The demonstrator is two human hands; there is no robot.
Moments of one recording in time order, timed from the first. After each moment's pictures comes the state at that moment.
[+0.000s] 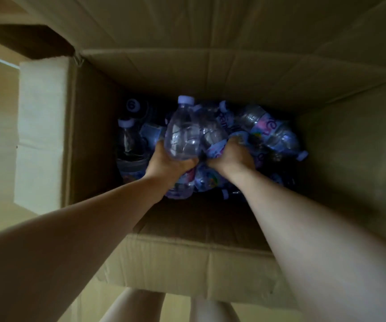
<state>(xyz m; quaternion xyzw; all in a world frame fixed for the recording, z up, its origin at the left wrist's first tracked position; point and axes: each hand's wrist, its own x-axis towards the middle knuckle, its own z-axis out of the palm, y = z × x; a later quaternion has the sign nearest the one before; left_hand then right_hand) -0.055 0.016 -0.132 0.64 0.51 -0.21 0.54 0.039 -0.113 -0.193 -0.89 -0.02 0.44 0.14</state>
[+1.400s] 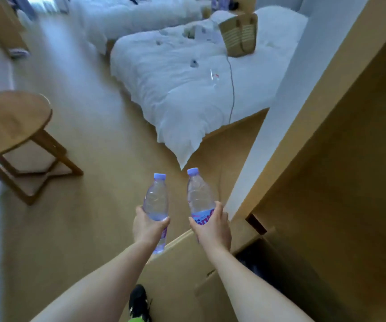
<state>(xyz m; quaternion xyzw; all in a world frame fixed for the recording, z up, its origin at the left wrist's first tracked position) -0.396 0.101 0.372 0.38 0.78 0.29 0.42 -0.241 0.078 0.358 -0.80 -0.47 0.29 0.23</state>
